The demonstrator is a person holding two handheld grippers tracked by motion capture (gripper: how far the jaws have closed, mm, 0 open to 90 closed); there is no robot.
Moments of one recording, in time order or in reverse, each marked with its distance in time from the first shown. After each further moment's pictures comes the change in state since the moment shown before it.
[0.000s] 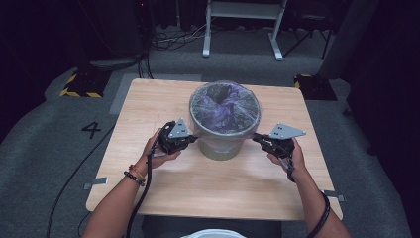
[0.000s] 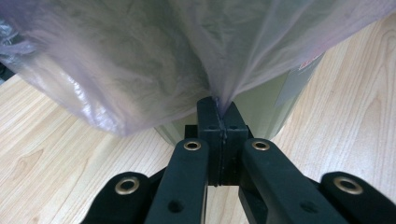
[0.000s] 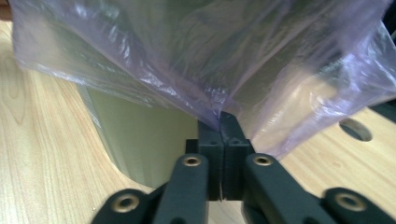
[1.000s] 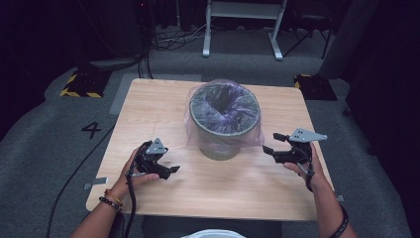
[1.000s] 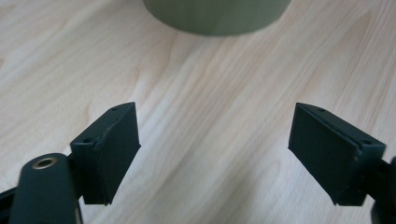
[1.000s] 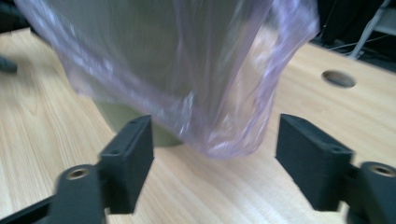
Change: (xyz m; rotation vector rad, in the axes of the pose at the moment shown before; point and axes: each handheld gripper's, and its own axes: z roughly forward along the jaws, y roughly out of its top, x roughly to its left) left arm -0.018 -0.081 -0.037 0.127 -0.016 -0.211; right arm -0.021 -0.025 -0.043 0.007 -0.002 0.156
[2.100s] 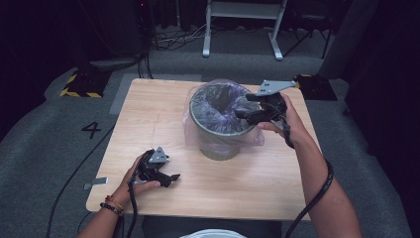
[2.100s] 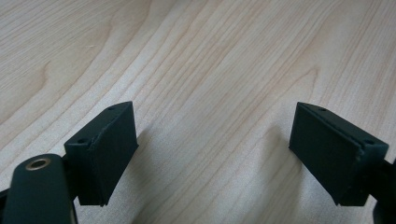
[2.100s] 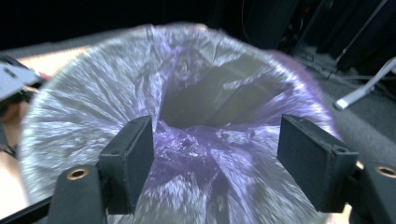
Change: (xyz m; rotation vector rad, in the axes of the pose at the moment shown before) left arm -0.007 -0.020 0.016 0.014 -0.029 0.006; right arm 0.036 0.165 0.053 0.117 0.052 -0.192
